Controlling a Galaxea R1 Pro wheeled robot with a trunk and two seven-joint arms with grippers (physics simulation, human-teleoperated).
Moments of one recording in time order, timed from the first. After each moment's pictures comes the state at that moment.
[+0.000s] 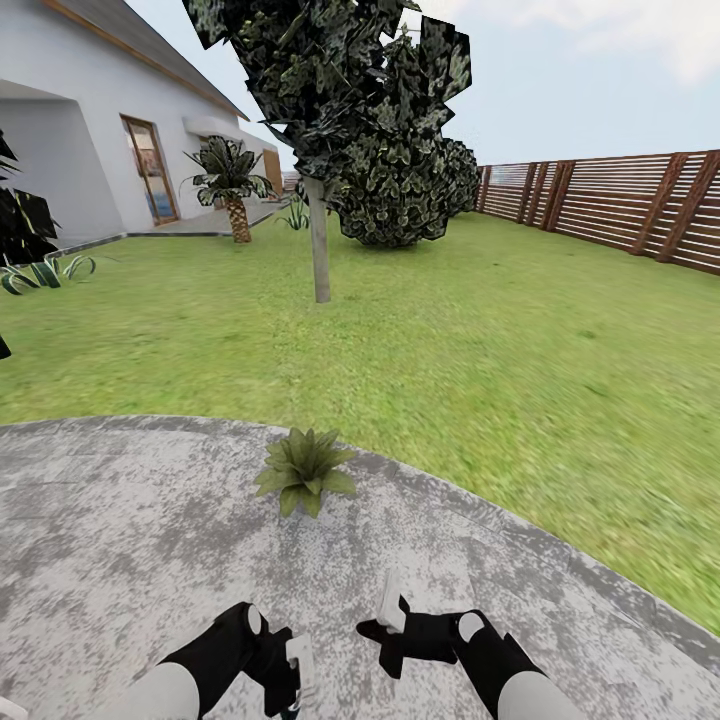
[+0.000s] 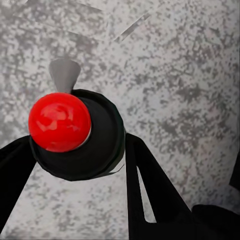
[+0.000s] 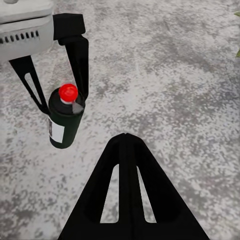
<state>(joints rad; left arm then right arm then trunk) -0.60 -0.05 -0.21 -0.35 -0.90 0.08 -0.82 -0.59 0.17 -0.38 -0.35 1.03 -0.52 0.84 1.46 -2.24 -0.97</state>
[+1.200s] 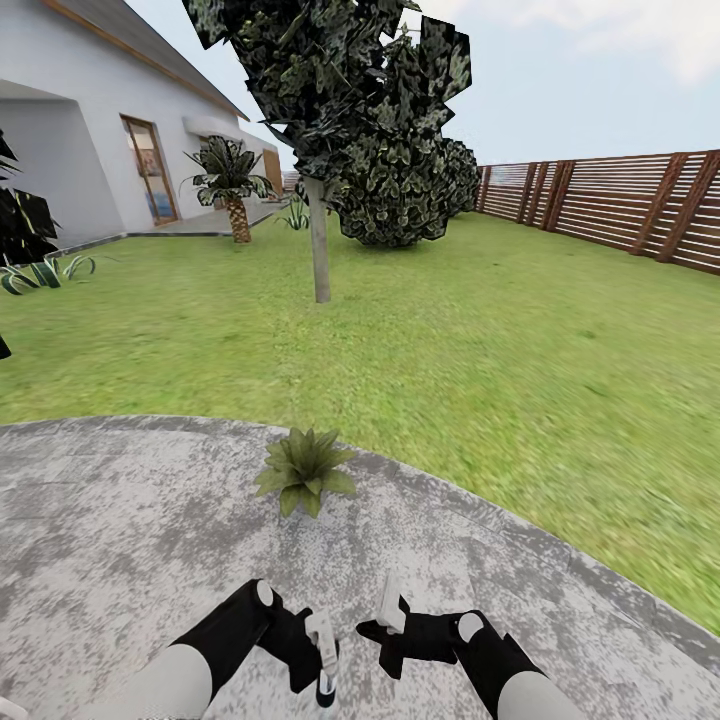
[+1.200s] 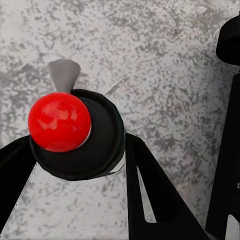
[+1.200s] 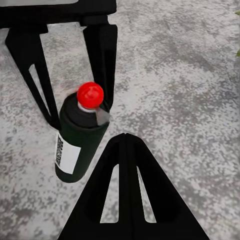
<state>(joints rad) -0.63 -0.08 -0.21 -0.42 -0.77 0.07 -0.95 -0.59 0.17 -0.38 -0.35 1.04 -0.52 0.84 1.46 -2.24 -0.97</state>
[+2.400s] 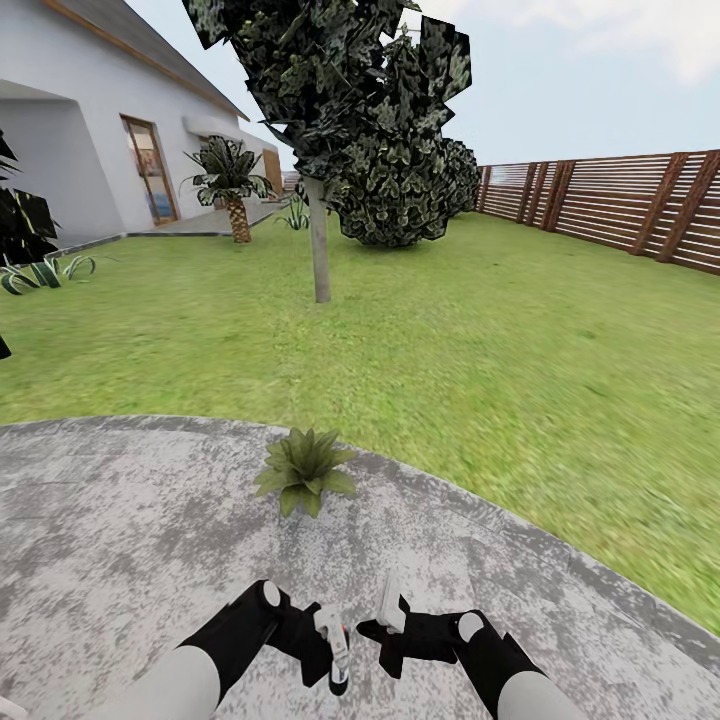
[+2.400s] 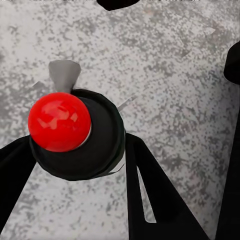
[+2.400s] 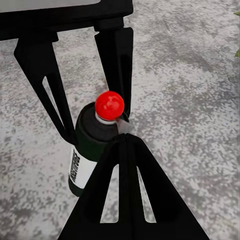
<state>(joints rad) -0.63 -0.11 -0.21 -0.41 -0.73 0.07 -0.89 -0.59 0.17 -0.38 -0.35 1.04 -0.52 0.84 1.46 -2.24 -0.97</state>
